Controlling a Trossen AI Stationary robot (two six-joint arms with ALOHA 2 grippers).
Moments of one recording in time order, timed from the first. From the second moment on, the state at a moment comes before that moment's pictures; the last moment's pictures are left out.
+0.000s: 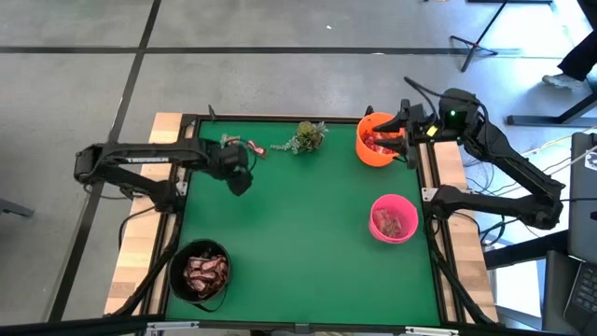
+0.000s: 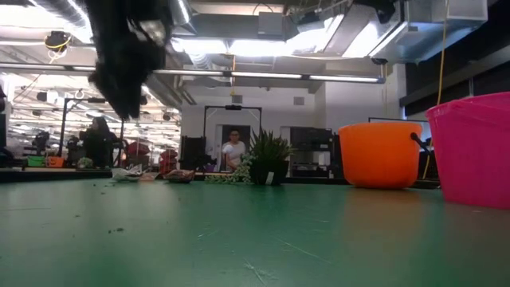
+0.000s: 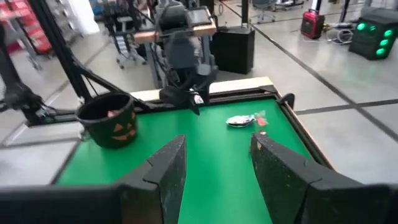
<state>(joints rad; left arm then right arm) 0.19 1.21 0.94 -1.05 -0.25 -0.63 -0.63 0.87 1.10 -0.49 -0.64 -0.06</state>
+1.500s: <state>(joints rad) 0.67 1.53 0.73 -0.64 -0.21 -0.49 -0.48 0.92 1.10 -0.53 -0.46 -0.14</state>
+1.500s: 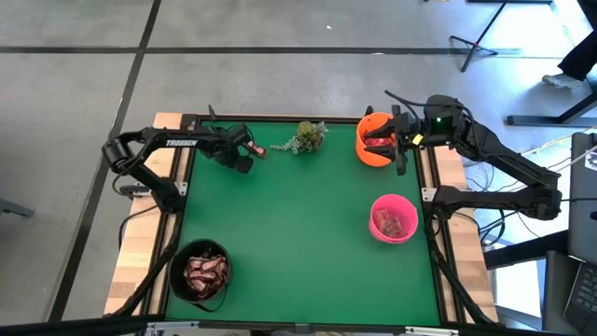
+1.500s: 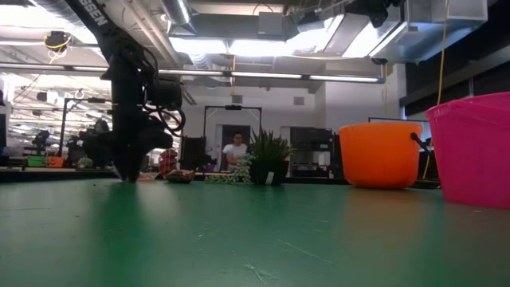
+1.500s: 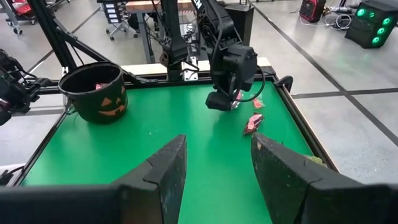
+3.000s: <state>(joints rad) -0.88 1.15 1.05 -0.93 -0.01 -1.63 -0.48 0.92 1.10 -0.54 -0.46 -0.12</state>
